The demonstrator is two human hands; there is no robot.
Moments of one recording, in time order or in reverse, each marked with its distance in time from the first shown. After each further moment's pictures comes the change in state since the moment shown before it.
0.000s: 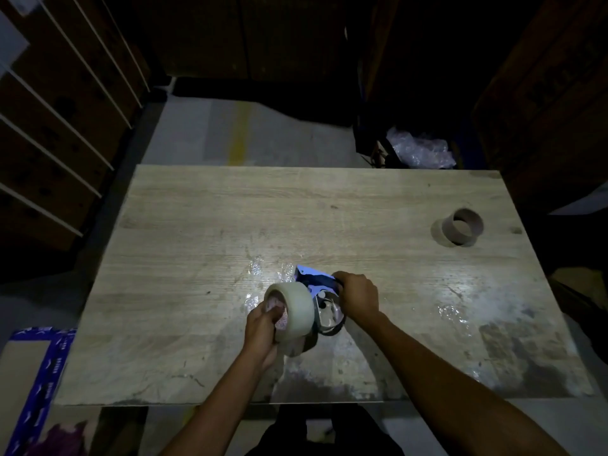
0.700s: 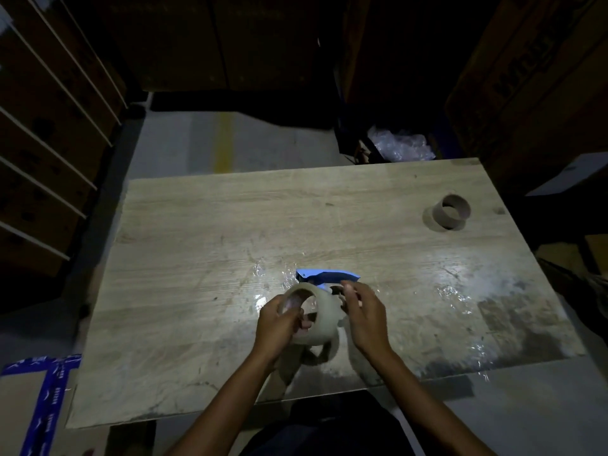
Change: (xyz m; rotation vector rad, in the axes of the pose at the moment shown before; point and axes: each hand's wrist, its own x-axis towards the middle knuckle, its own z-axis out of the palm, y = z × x) left_hand -0.021 0.018 -0.012 0.384 -0.167 0.215; right_hand -0.096 -0.043 0.002 0.768 0.351 0.110
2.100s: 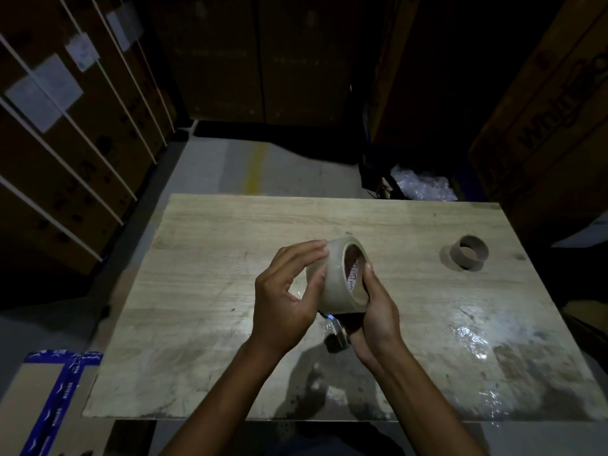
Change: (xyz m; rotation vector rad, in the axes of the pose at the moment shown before) left_hand -0.074 0.130 -0.010 0.243 0.167 1.124; right_hand -0.007 -0.143 -0.012 0.924 -0.128 0.455
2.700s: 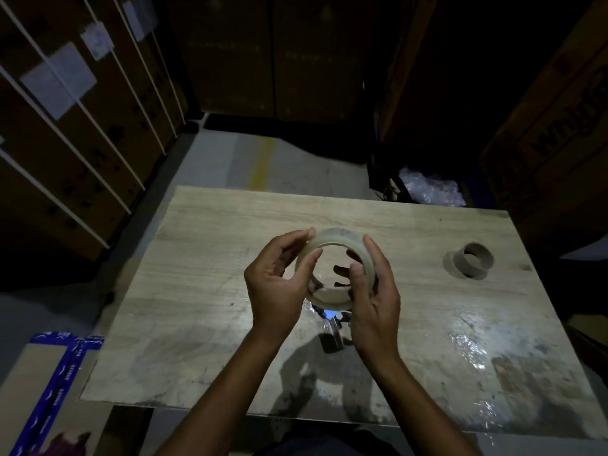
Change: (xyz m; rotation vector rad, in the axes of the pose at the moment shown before) left_hand 0.012 0.011 0.013 -0.196 0.275 -0.201; right_hand -0.007 -0.005 0.000 -0.636 -0.089 -0.680
